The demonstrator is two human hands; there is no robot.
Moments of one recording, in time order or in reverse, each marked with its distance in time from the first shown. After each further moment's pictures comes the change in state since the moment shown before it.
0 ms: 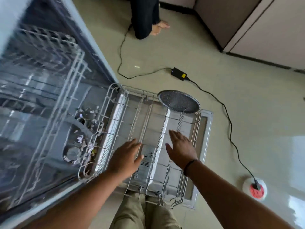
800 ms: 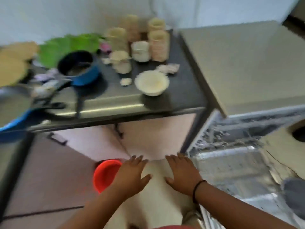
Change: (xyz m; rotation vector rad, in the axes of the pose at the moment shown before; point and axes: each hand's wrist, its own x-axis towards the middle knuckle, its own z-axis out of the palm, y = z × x) left_hand -0.599 -0.044 0.093 -0.257 0.543 -0.847; right_hand -0.379 -0.340 0.107 -0.722 -0.300 -1.284
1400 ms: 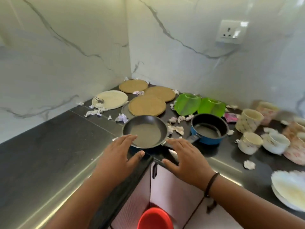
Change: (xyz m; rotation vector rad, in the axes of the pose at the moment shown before) left_hand -0.167 -0.234 -0.209 -0.166 0.799 -0.620; right_hand 0.187 -0.311 -0.202 0.015 0.352 -0.765
